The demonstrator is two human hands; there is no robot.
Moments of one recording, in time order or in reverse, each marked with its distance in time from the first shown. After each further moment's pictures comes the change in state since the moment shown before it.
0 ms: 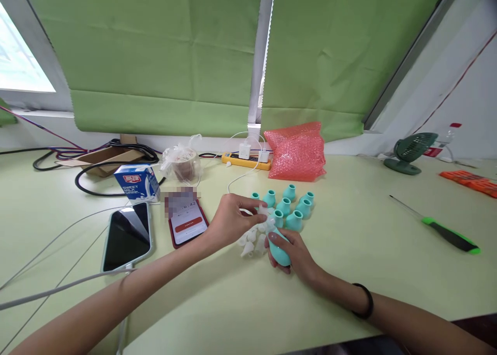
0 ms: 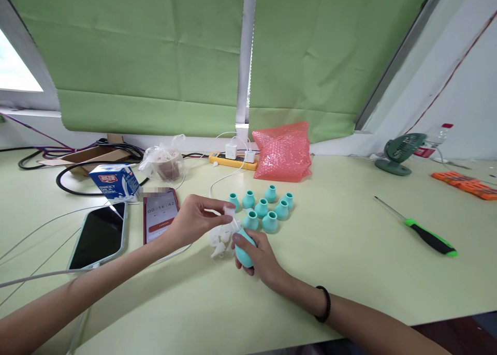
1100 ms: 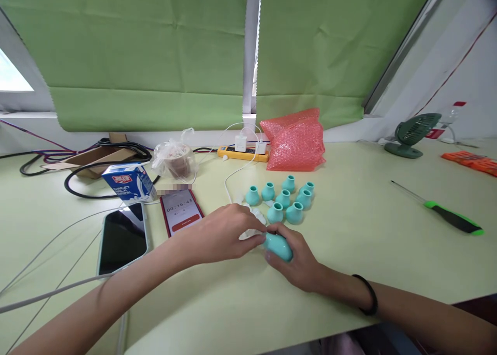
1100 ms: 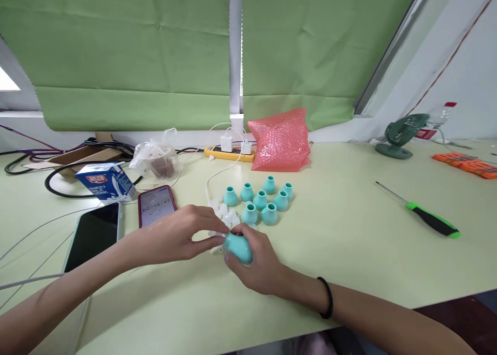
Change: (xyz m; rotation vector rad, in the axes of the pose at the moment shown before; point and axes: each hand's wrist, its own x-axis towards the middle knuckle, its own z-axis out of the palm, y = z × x) left_hand -0.011 0.025 -0.021 0.593 -0.515 0.265; right_hand -0.011 -0.001 0.003 -0.652 0.120 -0.505
